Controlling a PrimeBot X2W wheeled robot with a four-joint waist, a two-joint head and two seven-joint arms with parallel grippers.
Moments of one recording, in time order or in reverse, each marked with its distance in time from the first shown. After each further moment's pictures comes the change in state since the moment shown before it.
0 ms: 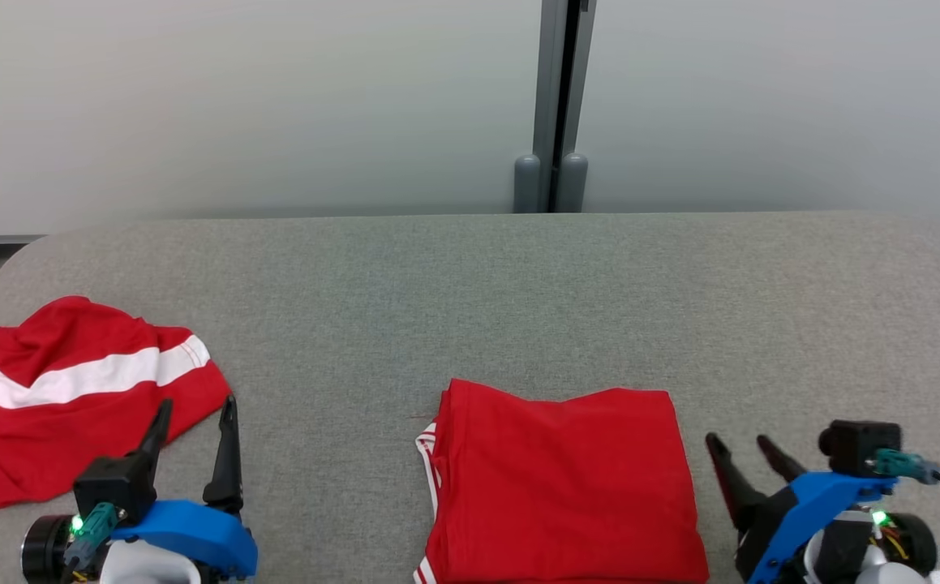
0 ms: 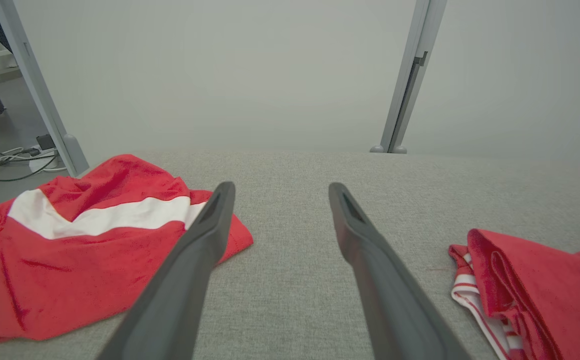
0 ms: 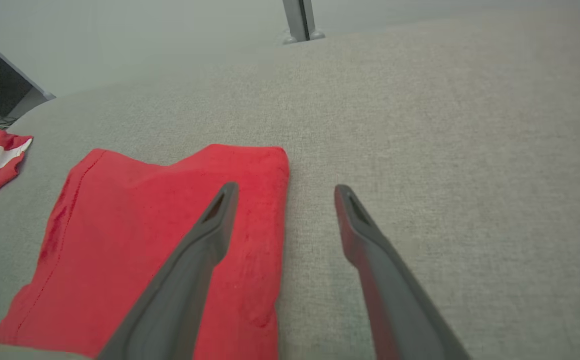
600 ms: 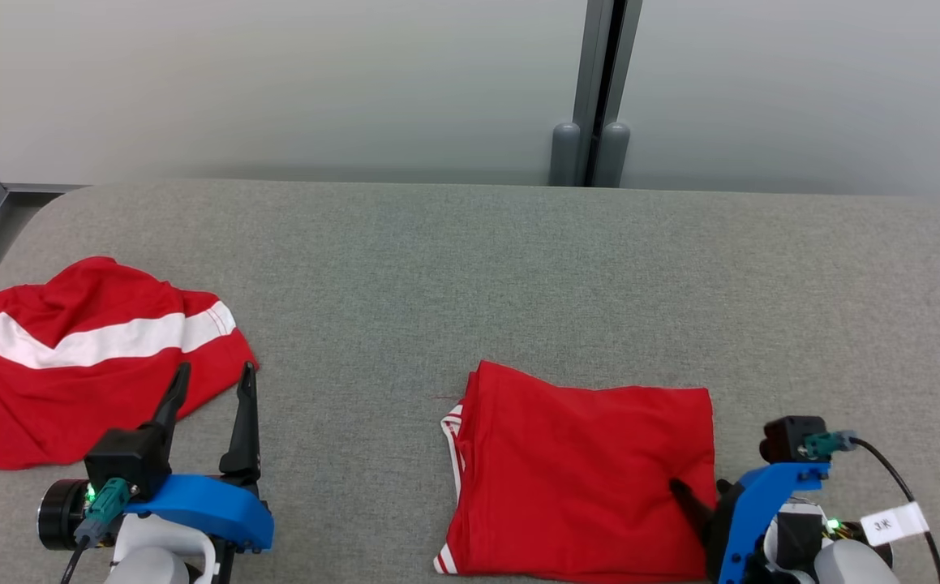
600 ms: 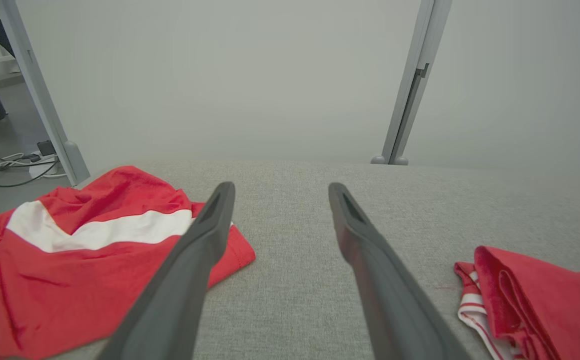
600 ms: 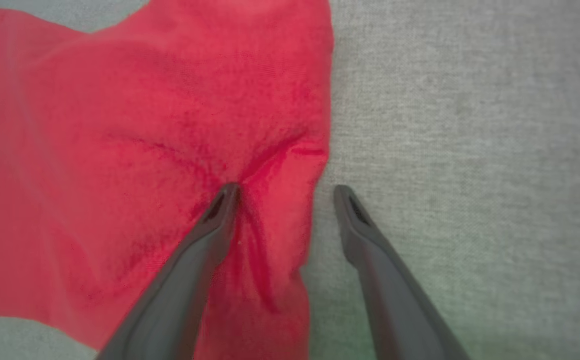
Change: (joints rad) left arm -0.057 -0.015 -0.014 -0.027 0.017 -0.018 -0.009; right arm -0.135 -0.002 0.063 0.321 0.030 0.000 0.193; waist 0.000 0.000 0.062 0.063
